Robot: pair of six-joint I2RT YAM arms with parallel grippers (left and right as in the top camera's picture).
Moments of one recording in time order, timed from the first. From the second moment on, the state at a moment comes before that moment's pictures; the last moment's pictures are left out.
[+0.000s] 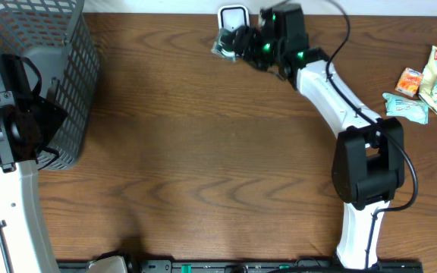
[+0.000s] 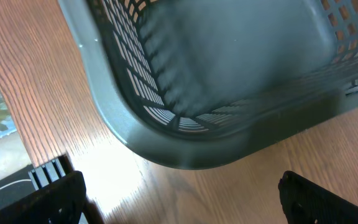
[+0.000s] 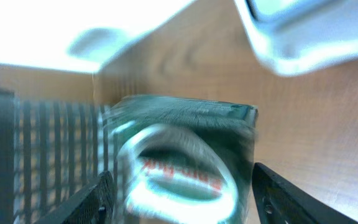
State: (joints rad) left arm 0.25 1.33 1.71 -1.52 -0.35 -0.78; right arm 0.30 2.14 1.77 -0.24 -0.50 0.84
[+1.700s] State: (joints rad) left arm 0.25 1.33 1.71 -1.52 -0.35 -0.78; right arm 0.47 2.45 2.36 -0.67 0.01 0.53
